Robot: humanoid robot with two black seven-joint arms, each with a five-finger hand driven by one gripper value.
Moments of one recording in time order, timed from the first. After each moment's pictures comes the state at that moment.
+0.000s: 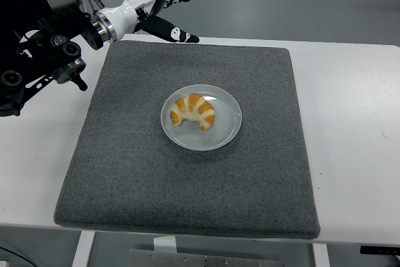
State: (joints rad) left arm -1.05 0.53 -0.45 -1.11 0.69 -0.03 -0.24; right arm 0.07 0.00 -0.15 0.13 0.03 -0.02 -0.06
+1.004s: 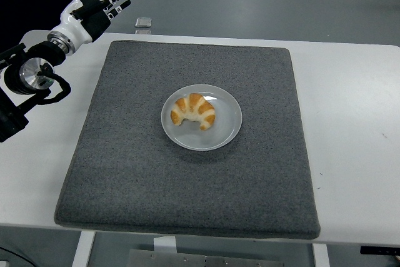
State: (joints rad) left arm -0.88 0.51 -0.58 -0.86 -0.22 -0.19 -0.24; right arm 0.06 0.00 -0.15 0.13 0.03 -0.02 -0.06
